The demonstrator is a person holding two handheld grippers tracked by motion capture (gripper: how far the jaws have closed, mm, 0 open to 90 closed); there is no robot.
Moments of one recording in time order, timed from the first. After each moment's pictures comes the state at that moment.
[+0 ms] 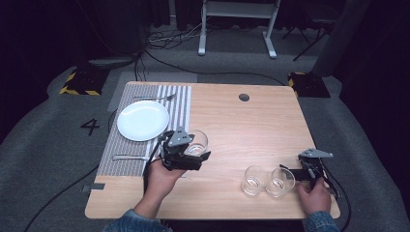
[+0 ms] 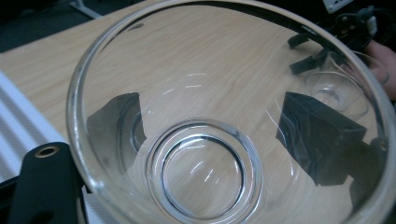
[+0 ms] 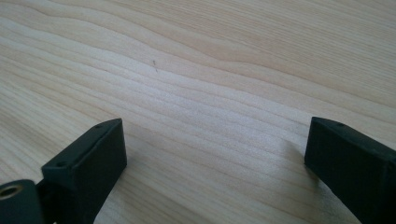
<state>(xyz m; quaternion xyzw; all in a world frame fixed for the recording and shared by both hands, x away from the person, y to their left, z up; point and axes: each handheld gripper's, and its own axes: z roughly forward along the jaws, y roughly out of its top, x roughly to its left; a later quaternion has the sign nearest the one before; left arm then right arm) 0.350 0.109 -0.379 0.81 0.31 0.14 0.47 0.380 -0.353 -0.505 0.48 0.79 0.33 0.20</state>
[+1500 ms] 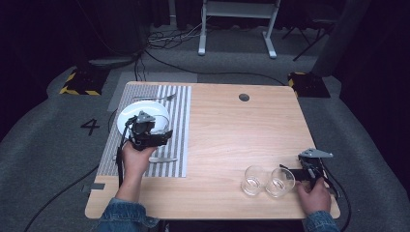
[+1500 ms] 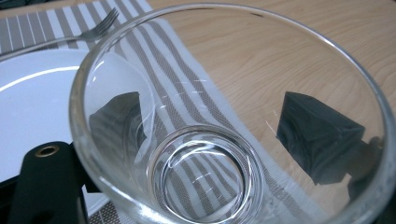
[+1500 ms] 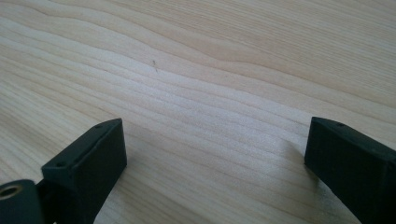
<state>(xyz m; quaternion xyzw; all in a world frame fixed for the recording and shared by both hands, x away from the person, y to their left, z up) 0.419 0.203 -0.416 0.77 0.47 0.17 0.40 0.380 -0.353 -0.505 0.48 0.79 0.33 0.20</state>
